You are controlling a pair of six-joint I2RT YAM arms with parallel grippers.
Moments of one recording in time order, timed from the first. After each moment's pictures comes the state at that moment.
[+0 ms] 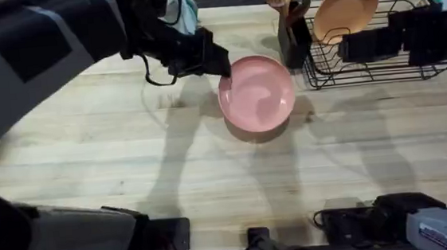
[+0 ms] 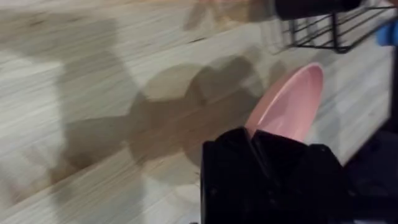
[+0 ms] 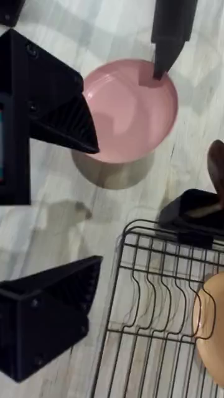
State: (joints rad) left arm -0.24 1.57 1.19 -0.72 0.62 -0.21; right arm 0.00 1.01 1.19 -1.00 -0.25 -0.07
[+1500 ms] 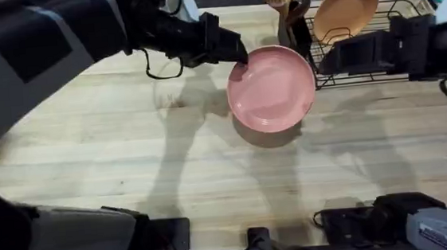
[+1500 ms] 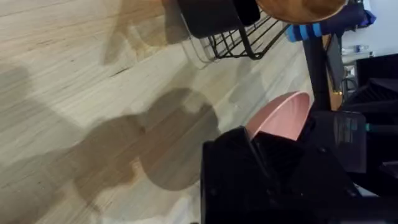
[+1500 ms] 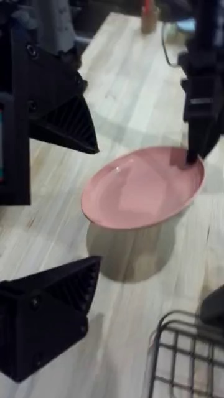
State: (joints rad) left arm -0.24 1.57 1.19 -0.59 0.87 -0.23; right arm 0.02 1.01 1.19 -1.14 -0.54 0.10
